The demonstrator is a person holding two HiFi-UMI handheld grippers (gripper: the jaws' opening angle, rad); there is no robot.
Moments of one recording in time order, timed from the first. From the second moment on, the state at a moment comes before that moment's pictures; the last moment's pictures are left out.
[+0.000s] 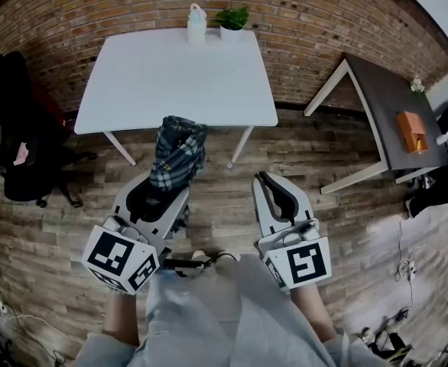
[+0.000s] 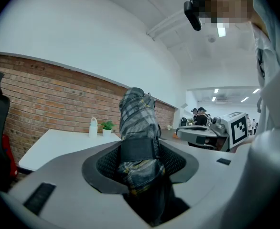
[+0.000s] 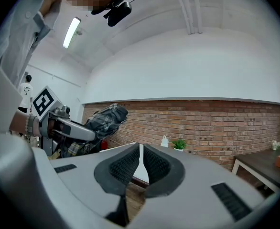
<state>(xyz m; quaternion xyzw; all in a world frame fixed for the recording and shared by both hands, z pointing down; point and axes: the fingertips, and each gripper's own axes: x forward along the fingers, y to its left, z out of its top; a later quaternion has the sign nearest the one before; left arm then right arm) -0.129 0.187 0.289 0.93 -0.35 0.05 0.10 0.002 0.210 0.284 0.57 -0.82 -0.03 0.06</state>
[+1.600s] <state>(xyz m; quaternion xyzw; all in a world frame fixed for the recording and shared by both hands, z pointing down) -0.079 0.006 0.303 0.92 -0.38 0.06 0.10 0.056 0.023 0.303 0.55 -0.83 -0.01 0.07</state>
